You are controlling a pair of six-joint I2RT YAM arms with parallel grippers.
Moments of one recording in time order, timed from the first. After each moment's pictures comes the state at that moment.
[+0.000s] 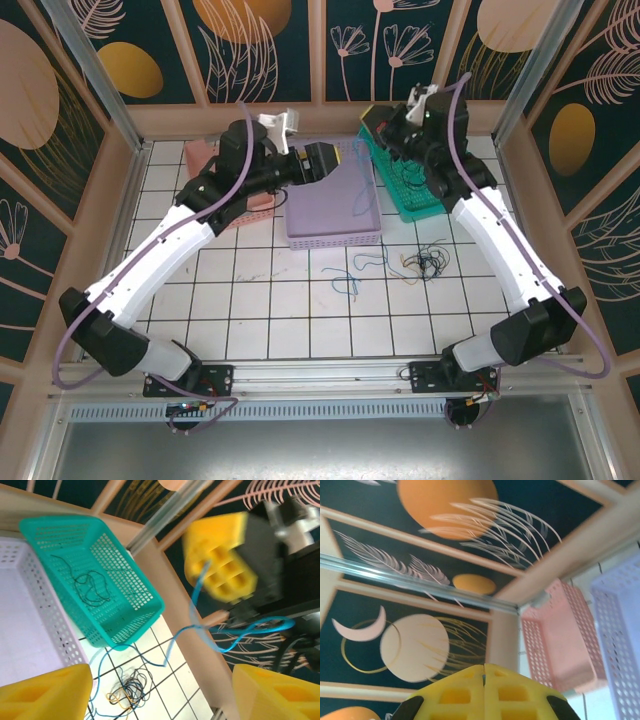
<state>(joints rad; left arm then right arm) -0.64 1.44 1.51 -0.33 0.28 -0.75 0.40 1.44 1.56 -0.26 -0.33 1.13</state>
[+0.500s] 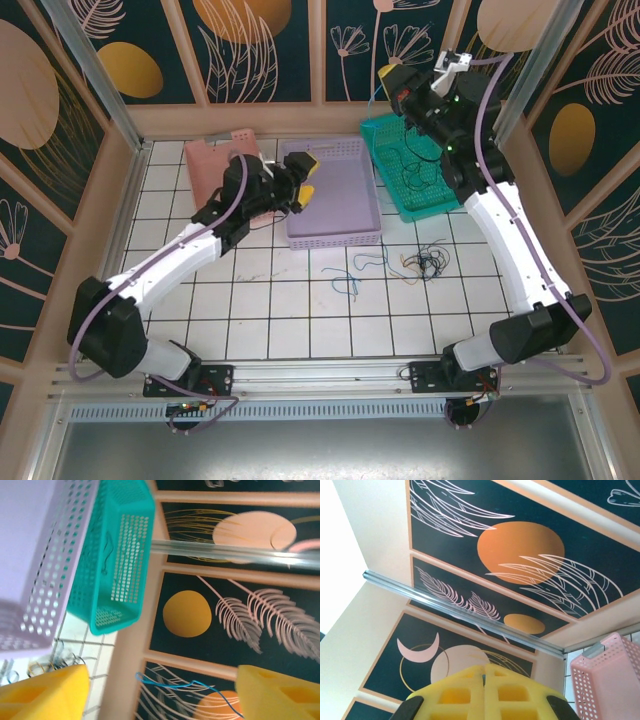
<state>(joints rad) -0.57 1.46 1.09 0.11 0.32 -1.62 0.34 1.45 1.67 -0.10 -0.34 1.18</state>
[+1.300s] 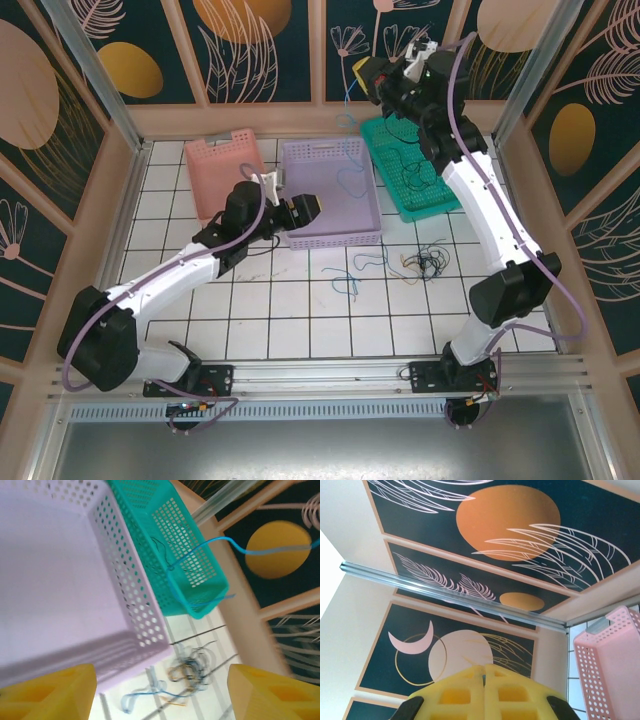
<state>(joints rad) -0.60 1.37 0.91 0.11 0.24 -0.71 0.36 1.69 1.90 -0.21 -0.44 1.24</state>
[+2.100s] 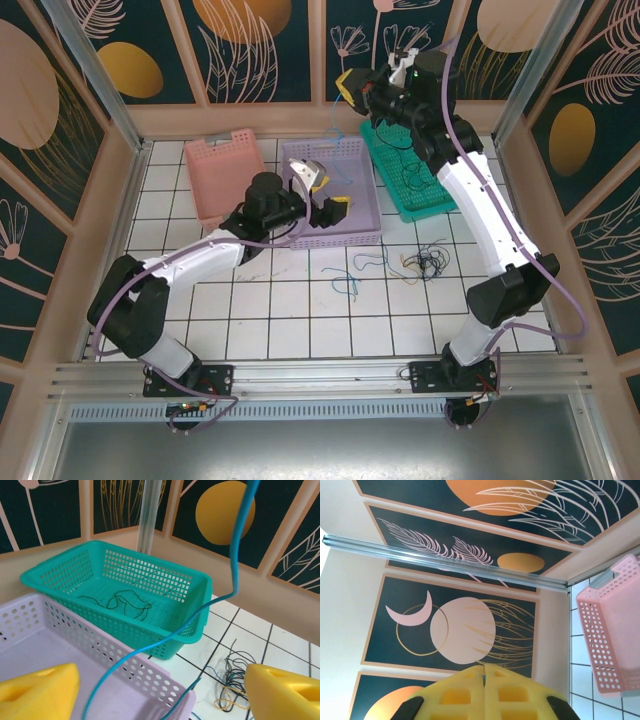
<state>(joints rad) -0.64 1.58 1.01 0.41 0.36 -0.14 0.42 1.69 1.95 -0.33 -0.50 1.28</state>
